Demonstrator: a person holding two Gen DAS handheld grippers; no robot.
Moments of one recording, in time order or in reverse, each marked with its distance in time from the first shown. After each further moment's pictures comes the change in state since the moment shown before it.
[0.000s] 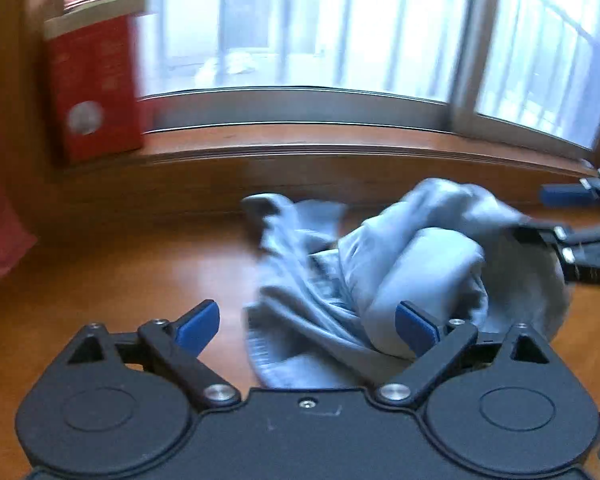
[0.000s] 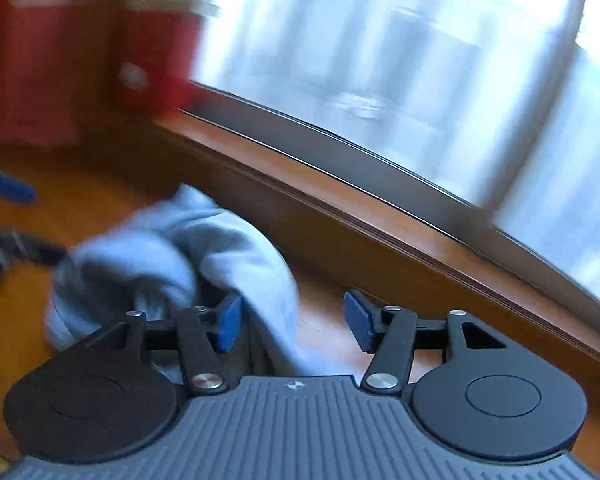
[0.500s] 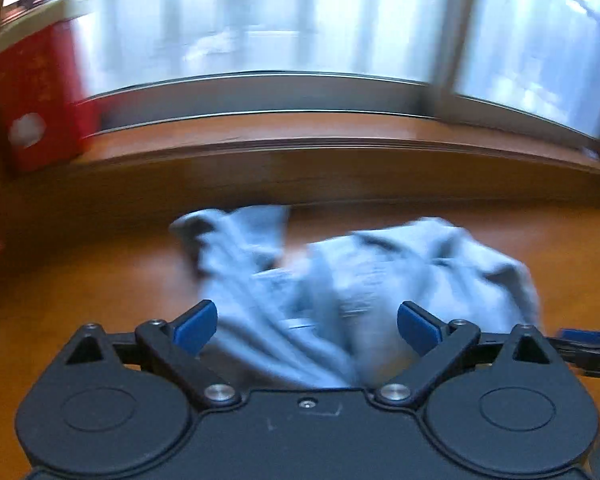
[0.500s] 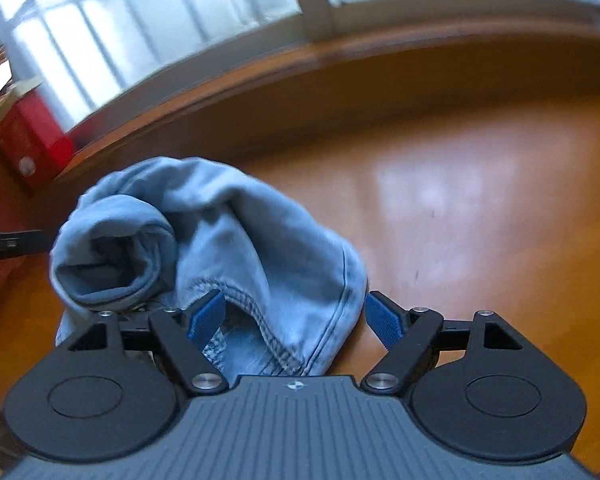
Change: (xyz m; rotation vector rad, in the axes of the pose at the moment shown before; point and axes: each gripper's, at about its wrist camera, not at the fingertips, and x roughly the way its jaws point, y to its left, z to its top) left arm 0.034 -0.076 0.044 0.041 0.089 -0.035; right arm -0.041 -0.092 -0.147 0.757 0.192 0.120
